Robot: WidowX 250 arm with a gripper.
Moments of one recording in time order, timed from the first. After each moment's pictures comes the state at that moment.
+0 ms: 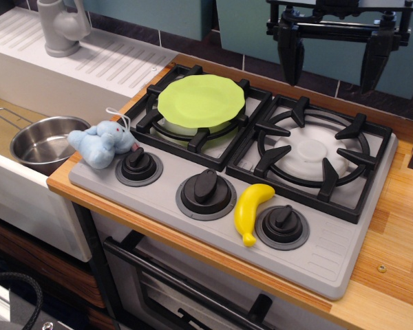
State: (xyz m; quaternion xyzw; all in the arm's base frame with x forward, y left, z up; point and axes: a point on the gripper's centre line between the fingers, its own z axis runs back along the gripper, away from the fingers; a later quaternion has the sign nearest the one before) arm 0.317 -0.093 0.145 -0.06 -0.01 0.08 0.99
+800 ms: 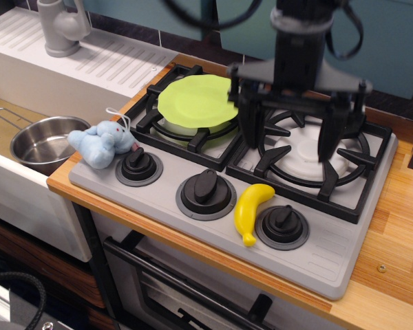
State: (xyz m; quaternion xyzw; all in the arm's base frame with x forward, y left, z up) arm 0.269 -0.090 0.102 -0.03 -0.03 0.08 1.00
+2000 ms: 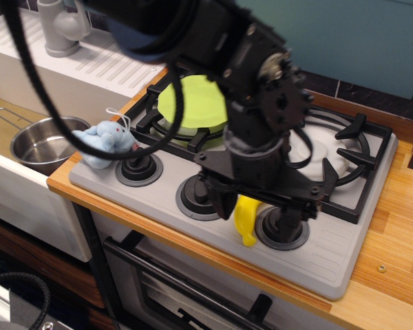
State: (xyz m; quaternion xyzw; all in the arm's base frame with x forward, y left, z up) arm 0.239 -0.071 0.044 -0.03 -0.11 0.03 0.99
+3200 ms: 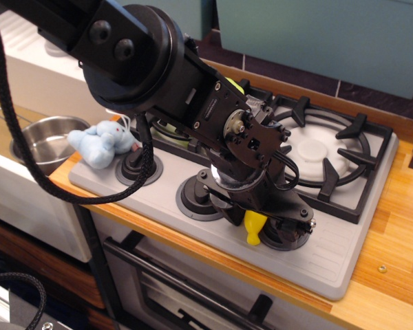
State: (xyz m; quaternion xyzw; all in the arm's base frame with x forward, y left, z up) arm 0.244 -0.068 0.018 -0.06 -0.18 0.00 0.98
